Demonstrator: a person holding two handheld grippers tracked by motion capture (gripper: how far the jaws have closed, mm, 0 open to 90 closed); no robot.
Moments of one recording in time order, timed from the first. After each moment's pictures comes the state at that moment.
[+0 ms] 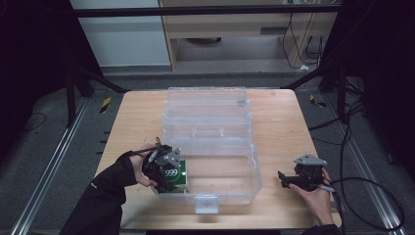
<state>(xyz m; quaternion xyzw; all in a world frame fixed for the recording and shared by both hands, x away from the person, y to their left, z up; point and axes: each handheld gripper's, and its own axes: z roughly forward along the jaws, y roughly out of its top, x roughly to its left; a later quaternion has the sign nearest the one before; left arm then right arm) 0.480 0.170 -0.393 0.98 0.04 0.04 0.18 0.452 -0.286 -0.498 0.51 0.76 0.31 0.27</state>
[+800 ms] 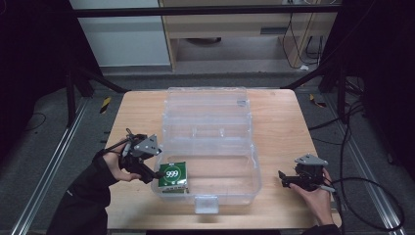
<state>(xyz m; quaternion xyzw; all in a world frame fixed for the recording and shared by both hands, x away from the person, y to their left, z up) 0.472 0.224 -0.352 0.95 0.12 0.10 0.27 0.451 -0.287 -0.497 0.51 0.76 0.31 0.27</state>
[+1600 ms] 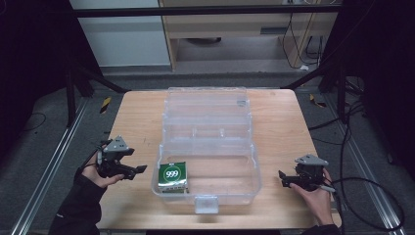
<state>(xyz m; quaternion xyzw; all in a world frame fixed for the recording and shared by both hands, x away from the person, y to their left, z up) 0.476 0.304 -0.410 0.87 0.33 0.15 0.34 0.451 -0.287 -0.497 0.51 0.75 0.31 0.27</state>
